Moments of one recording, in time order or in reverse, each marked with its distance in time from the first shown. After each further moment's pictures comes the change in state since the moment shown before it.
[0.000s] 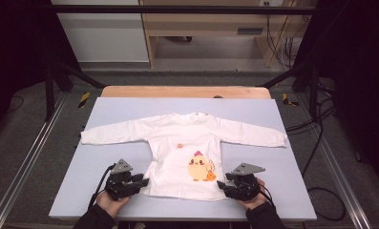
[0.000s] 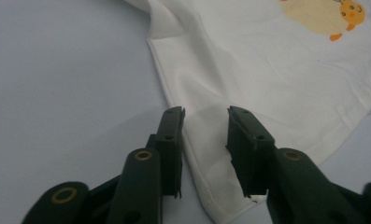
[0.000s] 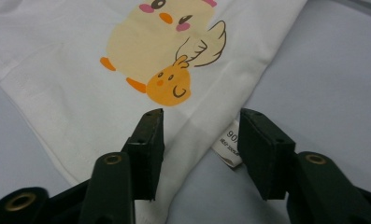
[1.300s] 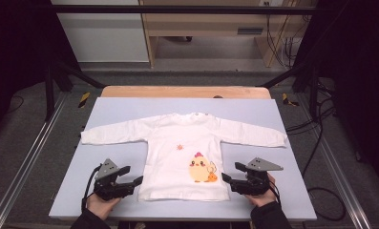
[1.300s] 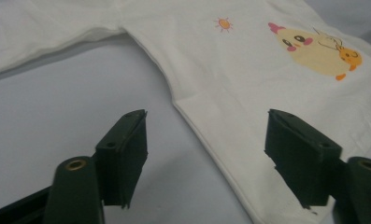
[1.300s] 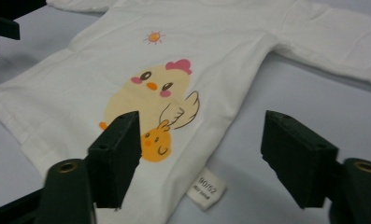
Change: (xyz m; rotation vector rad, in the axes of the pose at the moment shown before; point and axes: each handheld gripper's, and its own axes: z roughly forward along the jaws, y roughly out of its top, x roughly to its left) left arm 0.021 -0.007 -0.029 -0.219 0.040 0.015; right arm -0.025 0.004 -0.020 -0.220 0.023 0.068
